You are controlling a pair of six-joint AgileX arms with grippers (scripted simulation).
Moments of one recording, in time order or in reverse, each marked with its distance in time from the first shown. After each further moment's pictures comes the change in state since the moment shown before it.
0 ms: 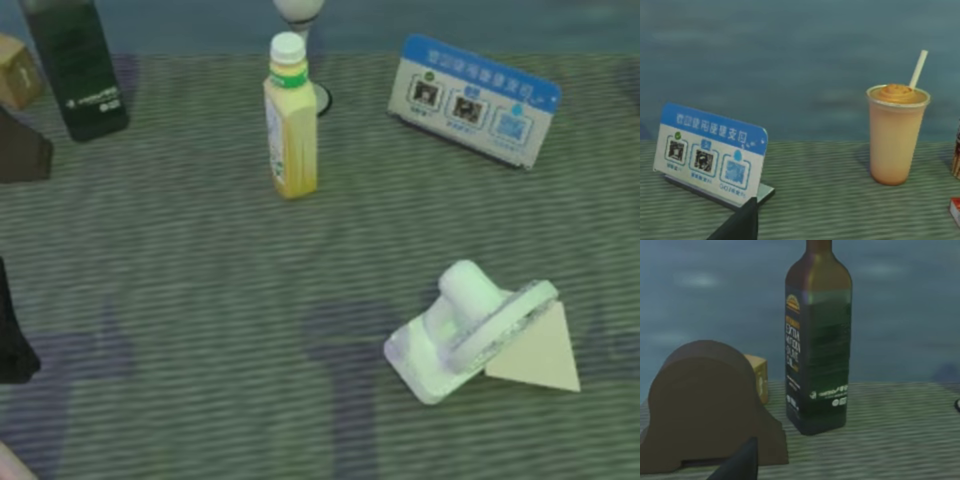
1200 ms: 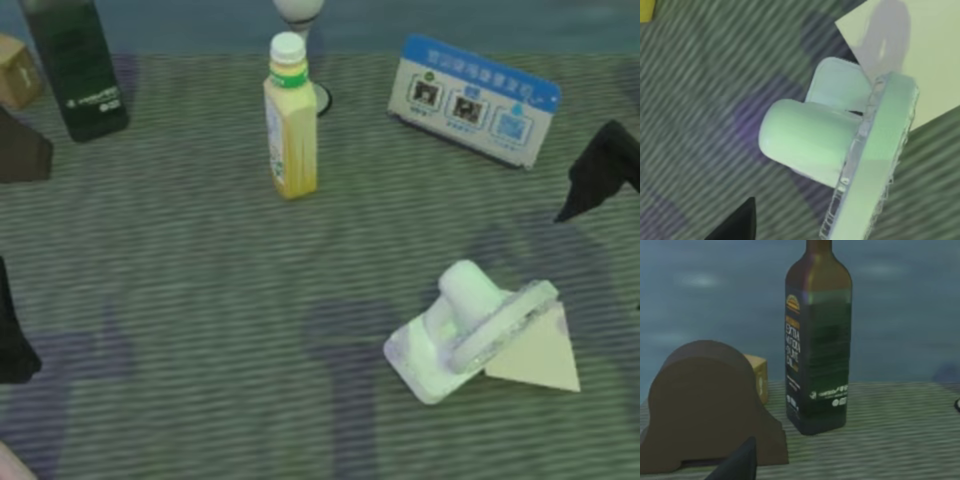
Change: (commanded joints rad) left arm 0.000 0.000 0.000 0.000 0.000 0.000; right arm 0.291 1.260 1.039 -0.909 -0.229 1.014
